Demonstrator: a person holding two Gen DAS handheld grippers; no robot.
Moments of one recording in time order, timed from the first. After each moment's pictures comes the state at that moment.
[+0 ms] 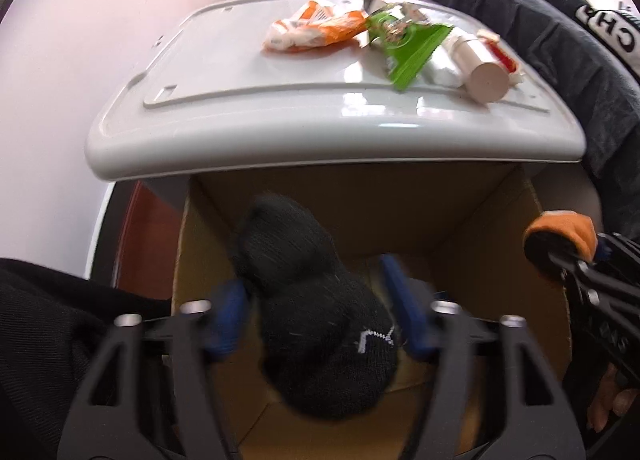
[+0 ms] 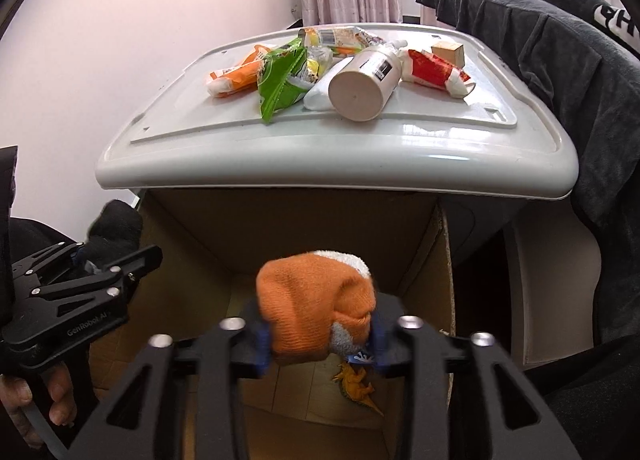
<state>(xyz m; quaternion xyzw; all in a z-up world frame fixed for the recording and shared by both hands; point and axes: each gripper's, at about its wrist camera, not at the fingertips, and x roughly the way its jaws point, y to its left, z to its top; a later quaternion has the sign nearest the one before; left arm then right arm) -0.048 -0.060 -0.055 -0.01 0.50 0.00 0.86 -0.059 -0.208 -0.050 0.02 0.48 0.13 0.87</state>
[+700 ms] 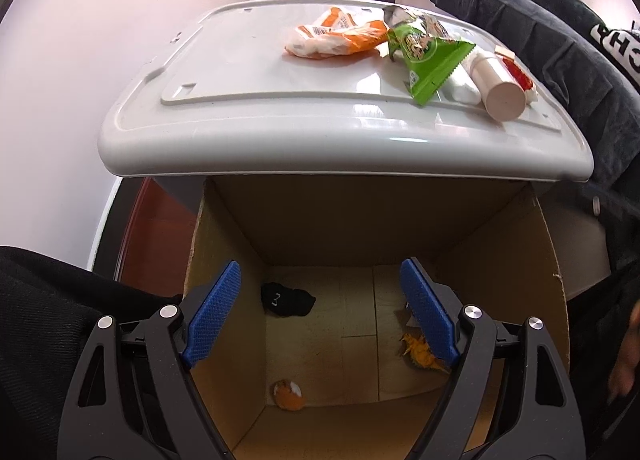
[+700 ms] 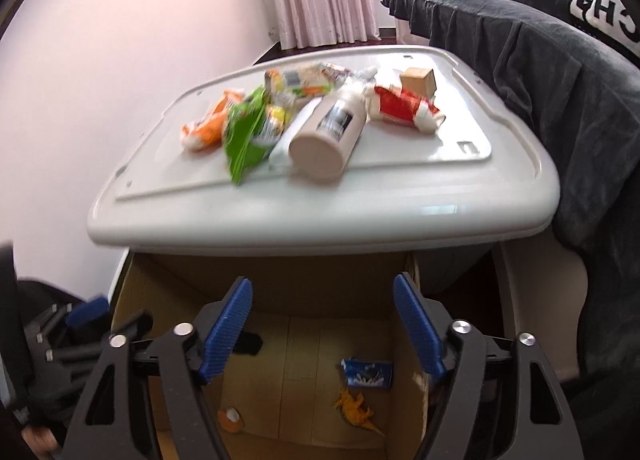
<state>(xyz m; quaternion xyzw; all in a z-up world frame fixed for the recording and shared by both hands) -0.049 -0.051 -0.052 -0.03 0.49 0.01 0.87 -0.015 -0.233 -0.021 0.07 0.45 0.10 0.89</state>
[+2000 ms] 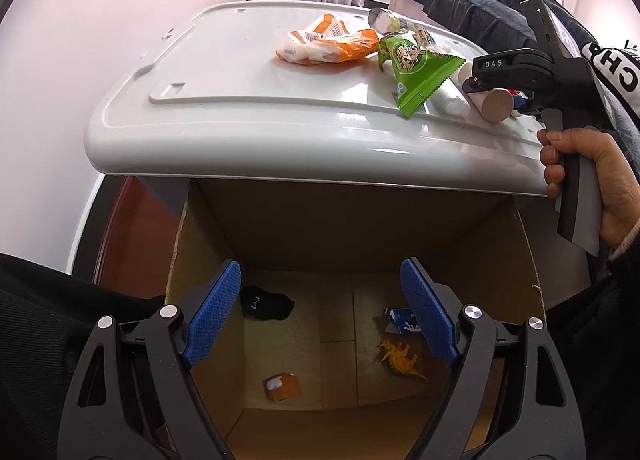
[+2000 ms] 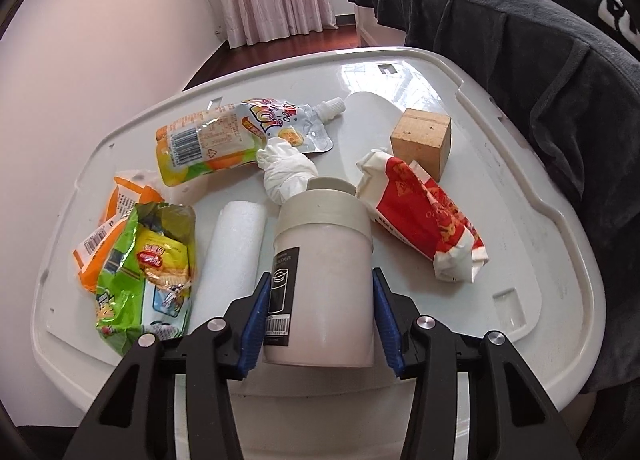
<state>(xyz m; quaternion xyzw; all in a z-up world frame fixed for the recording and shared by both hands) -0.048 -0.046 -0.051 -0.06 0.48 -0.01 0.87 0.155 -0.233 -0.043 0.07 0.48 0.03 0.88</state>
